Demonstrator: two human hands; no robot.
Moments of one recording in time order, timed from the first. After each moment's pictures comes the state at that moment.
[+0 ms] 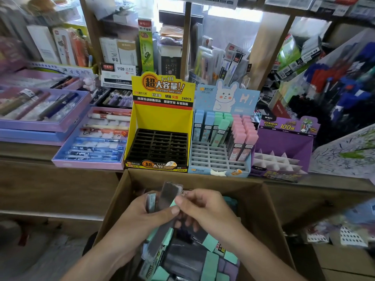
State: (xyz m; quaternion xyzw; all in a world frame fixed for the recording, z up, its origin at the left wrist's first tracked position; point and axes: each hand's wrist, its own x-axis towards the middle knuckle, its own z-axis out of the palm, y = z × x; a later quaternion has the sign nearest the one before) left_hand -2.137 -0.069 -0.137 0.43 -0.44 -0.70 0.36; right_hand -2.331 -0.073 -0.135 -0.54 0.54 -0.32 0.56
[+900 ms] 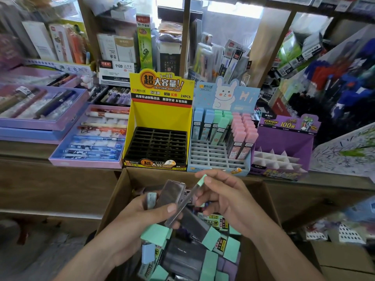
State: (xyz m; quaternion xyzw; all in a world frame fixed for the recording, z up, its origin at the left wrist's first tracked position) left_hand -2.133 -0.070 -0.129 0.42 -0.36 -0.76 0.33; right_hand -2.372 -0.090 -0.123 -0.41 0.39 -0.44 0.70
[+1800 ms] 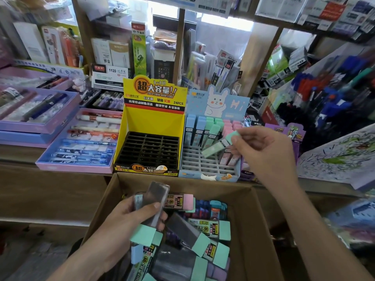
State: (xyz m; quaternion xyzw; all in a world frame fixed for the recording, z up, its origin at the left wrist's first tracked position) left_hand -2.139 -0.073 -0.131 0.47 -0.31 -0.73 0.38; right_hand -2.423 -0.129 -0.043 -0.61 0.56 -0.52 0.19
